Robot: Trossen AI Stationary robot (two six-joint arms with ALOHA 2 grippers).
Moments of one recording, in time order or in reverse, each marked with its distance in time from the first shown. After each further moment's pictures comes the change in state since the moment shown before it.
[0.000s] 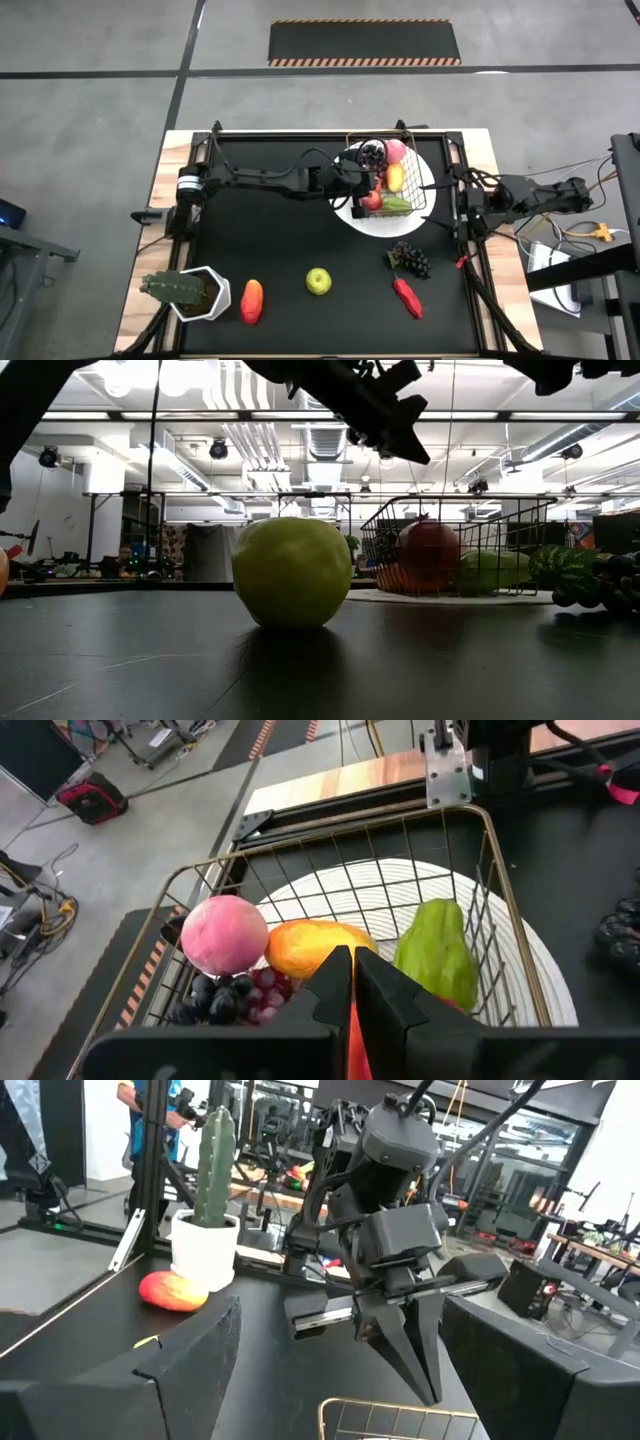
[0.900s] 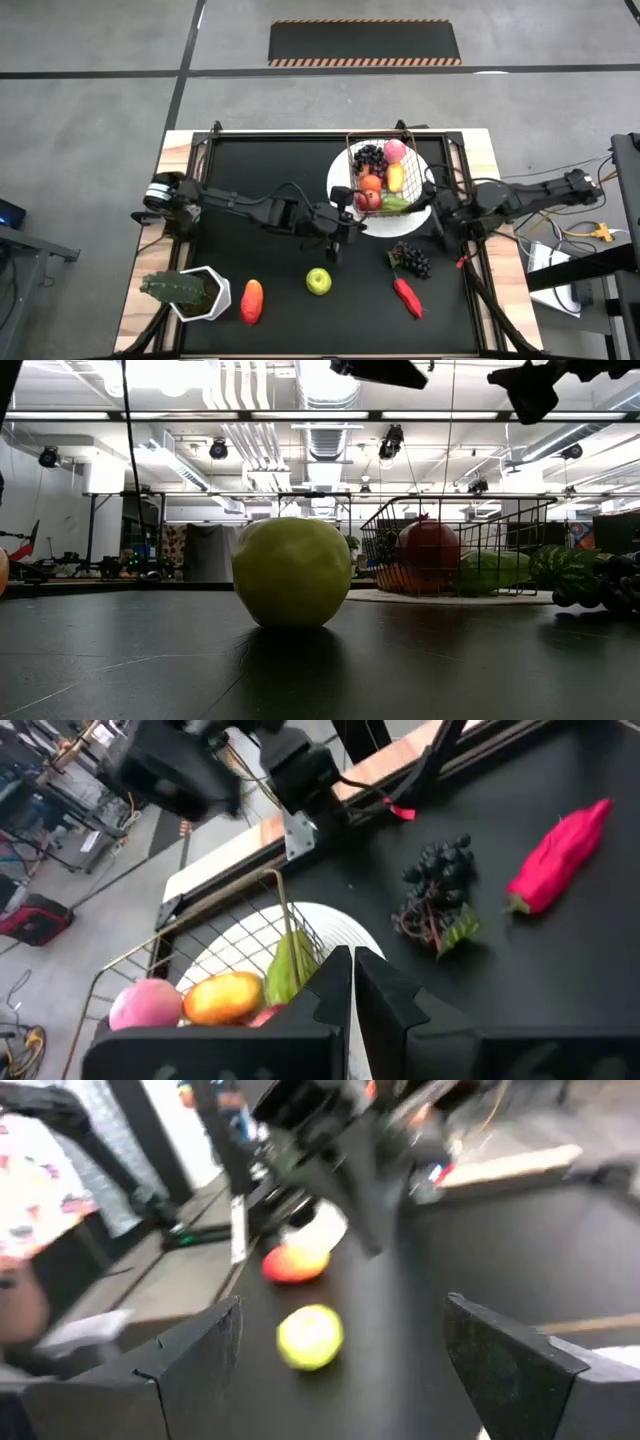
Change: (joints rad) left arm -0.251 -0.203 -0.165 -0.035 0.001 0.155; right arm 0.019 0.349 0.022 0.076 -0.164 0.476
